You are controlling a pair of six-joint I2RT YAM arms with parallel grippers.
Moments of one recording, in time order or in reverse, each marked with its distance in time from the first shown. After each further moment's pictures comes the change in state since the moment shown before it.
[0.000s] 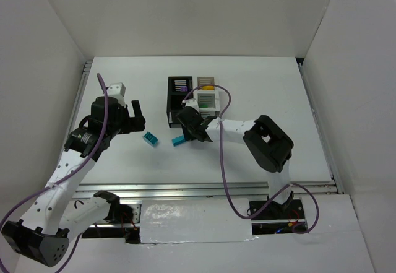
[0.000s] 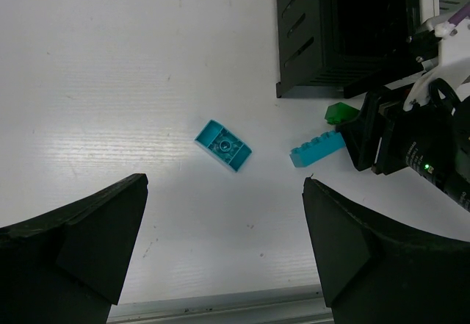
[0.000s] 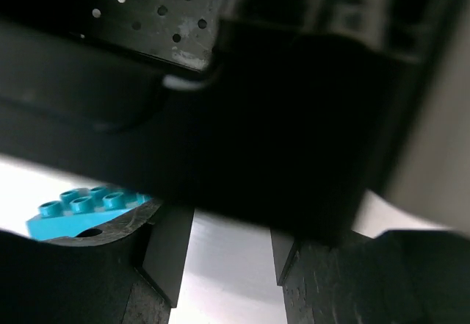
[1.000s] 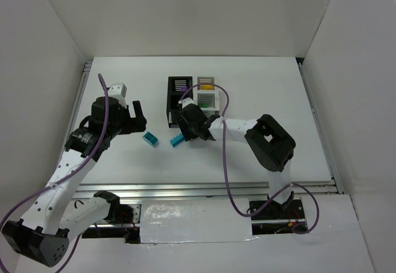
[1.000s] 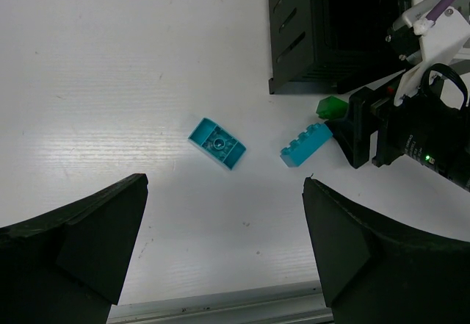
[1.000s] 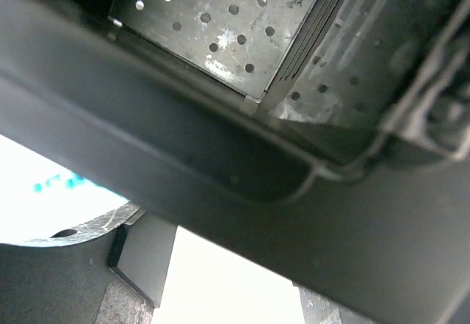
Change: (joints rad) left arm 0.000 0.000 -0.009 0.010 0.025 0.002; right arm -0.033 -0.003 -0.023 0.077 -0.130 -0.203
